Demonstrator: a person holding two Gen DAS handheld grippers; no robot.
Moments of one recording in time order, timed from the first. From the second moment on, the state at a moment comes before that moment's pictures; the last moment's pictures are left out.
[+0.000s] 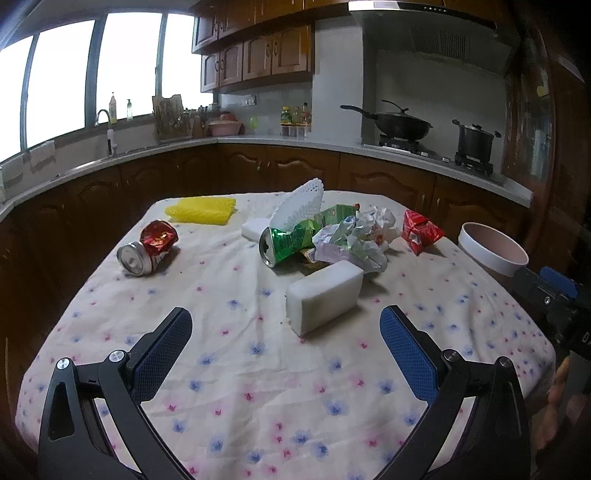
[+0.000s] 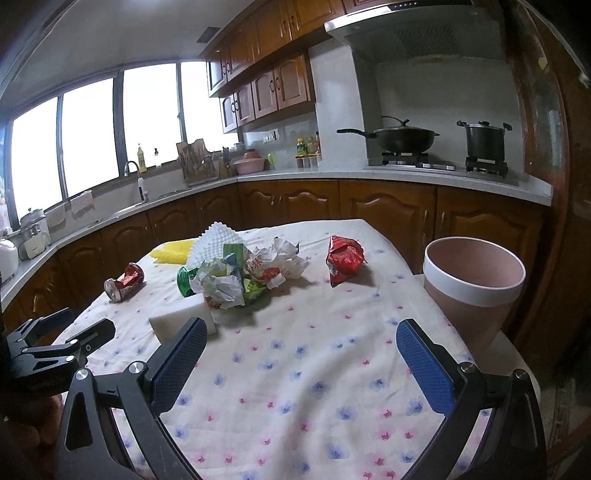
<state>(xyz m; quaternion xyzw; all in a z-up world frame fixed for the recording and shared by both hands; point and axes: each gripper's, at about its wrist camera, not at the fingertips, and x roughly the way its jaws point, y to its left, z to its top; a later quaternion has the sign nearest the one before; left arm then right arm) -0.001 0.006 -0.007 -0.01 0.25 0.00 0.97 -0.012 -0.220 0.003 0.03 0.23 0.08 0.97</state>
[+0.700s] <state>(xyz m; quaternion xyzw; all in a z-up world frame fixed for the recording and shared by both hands) 0.067 0.012 -0.020 0.01 0.32 -0.05 0.95 0.077 -0.198 -0.004 0.10 0.32 0.22 0.92</state>
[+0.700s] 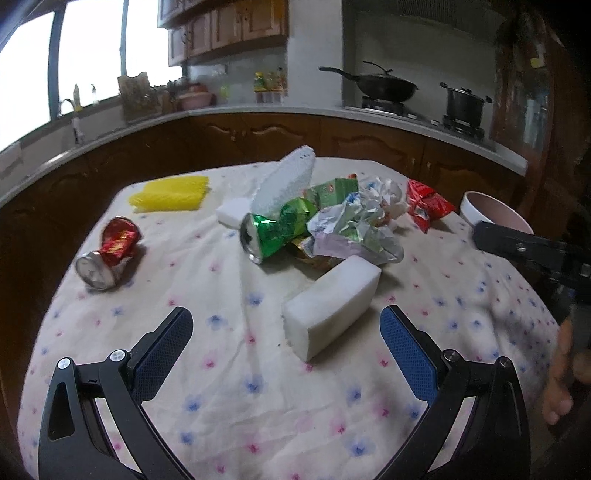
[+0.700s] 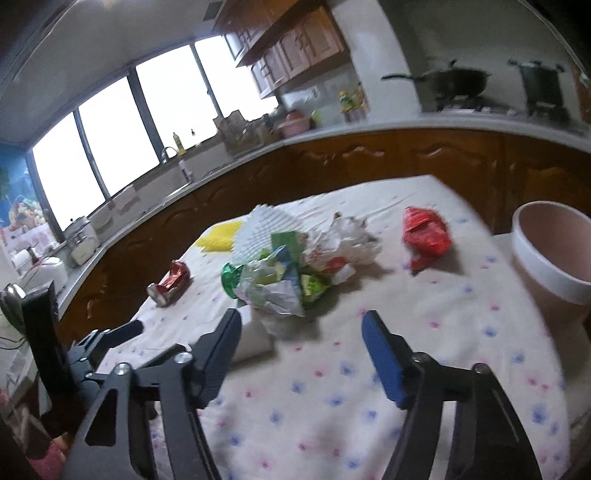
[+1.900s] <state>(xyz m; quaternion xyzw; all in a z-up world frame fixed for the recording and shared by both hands) 0.080 0.004 0.006 -0.03 0.32 -0.14 0.93 0.106 -0.200 -0.001 0.14 0.34 0.29 0.88</state>
